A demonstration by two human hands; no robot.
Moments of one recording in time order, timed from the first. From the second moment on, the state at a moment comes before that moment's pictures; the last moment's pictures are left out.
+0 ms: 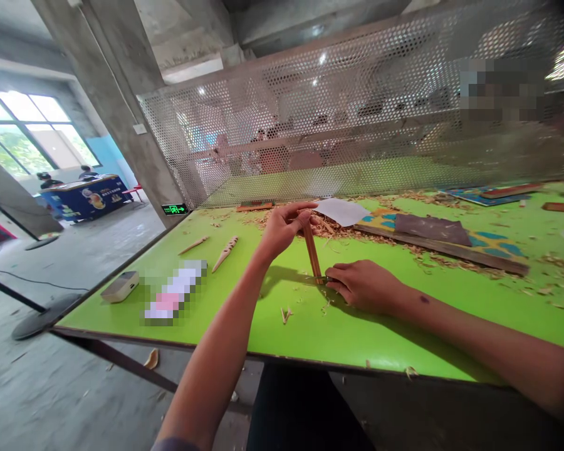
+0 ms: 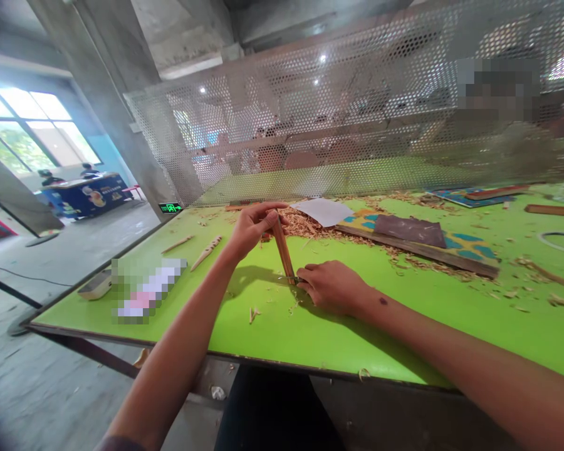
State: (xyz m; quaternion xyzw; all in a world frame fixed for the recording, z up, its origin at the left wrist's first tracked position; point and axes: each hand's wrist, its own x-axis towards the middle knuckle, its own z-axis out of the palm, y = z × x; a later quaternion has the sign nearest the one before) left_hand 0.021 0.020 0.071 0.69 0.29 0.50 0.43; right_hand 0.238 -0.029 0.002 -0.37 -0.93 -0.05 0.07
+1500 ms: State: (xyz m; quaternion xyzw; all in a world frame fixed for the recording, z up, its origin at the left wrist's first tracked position) left_hand 0.024 0.020 0.071 0.69 0.28 0.50 0.44; right_hand 0.240 -0.027 0.003 -0.39 -0.91 -0.02 0.11
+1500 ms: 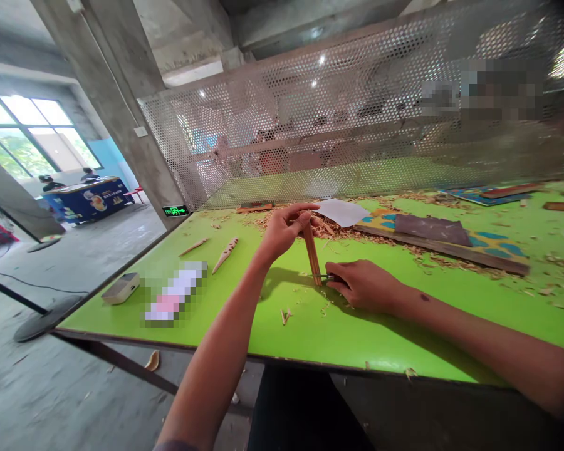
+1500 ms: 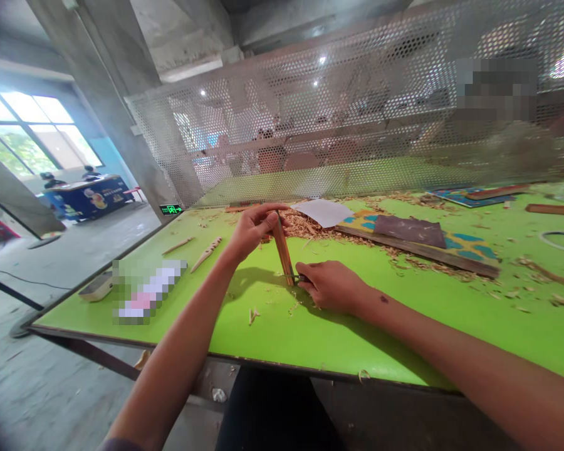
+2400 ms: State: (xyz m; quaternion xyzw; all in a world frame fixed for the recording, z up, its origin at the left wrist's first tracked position) left_hand 0.032 0.006 0.078 0.72 0.28 0.47 0.43; right_hand 0.227 -0.021 -0.002 -0.41 -0.84 0.19 0.32
